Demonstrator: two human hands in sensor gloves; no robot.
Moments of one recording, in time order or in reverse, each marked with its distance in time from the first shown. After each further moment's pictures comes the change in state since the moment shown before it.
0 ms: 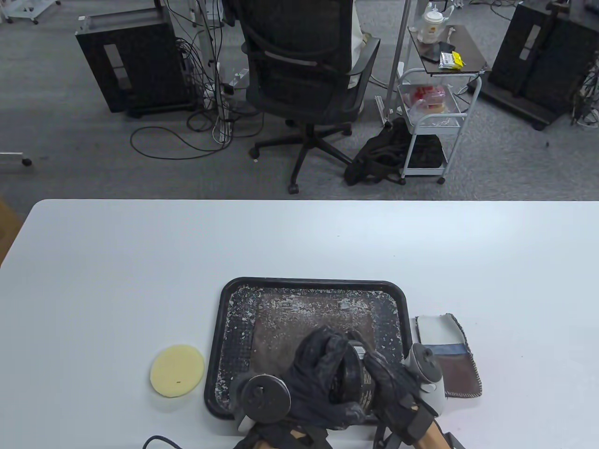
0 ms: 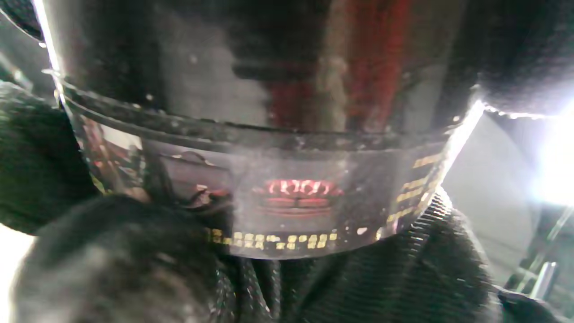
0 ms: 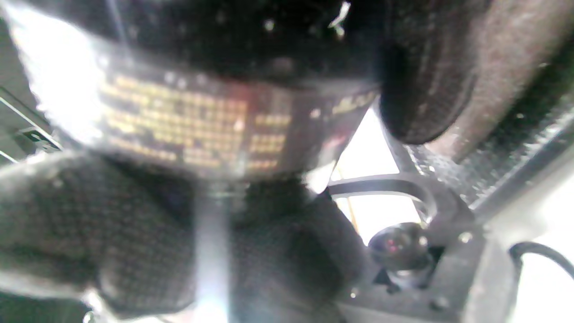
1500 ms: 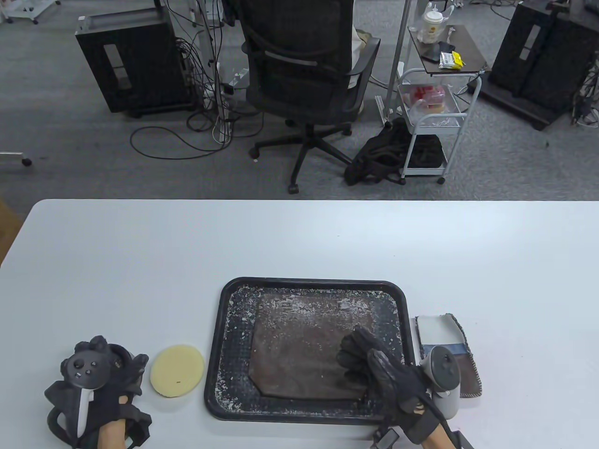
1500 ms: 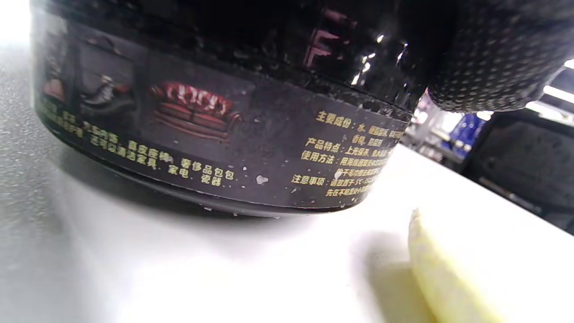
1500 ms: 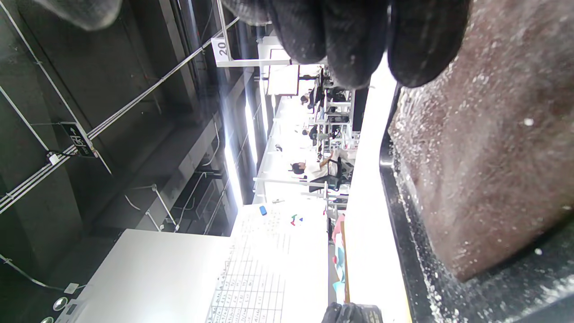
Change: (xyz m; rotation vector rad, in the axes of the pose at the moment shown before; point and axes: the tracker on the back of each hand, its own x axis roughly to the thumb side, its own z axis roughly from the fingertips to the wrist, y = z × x) left_hand -0.191 0.227 0.140 0.190 1.257 -0.631; right_hand 0.020 -0.016 0.011 -0.147 -0.114 0.249
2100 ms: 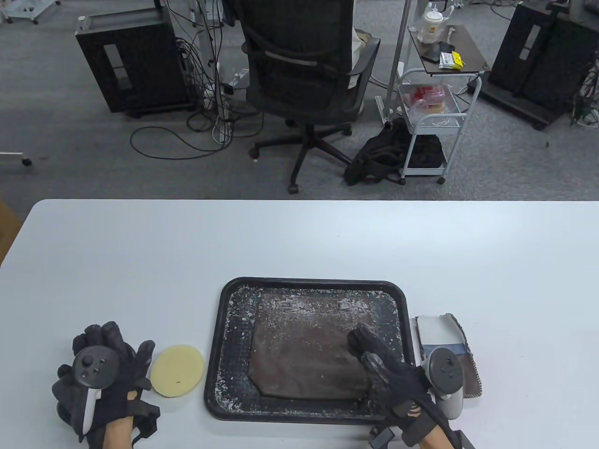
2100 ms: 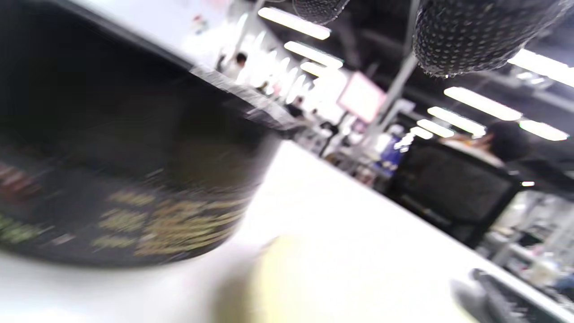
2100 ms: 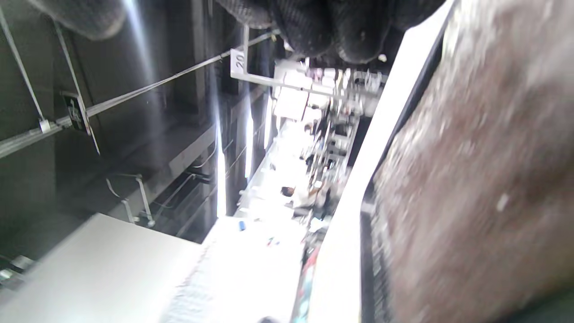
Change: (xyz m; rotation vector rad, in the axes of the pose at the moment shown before) left_hand 0.035 0.013 0.020 0.098 -0.247 0.076; right_hand 0.013 -0.008 0.002 -0.118 -0.056 0.306
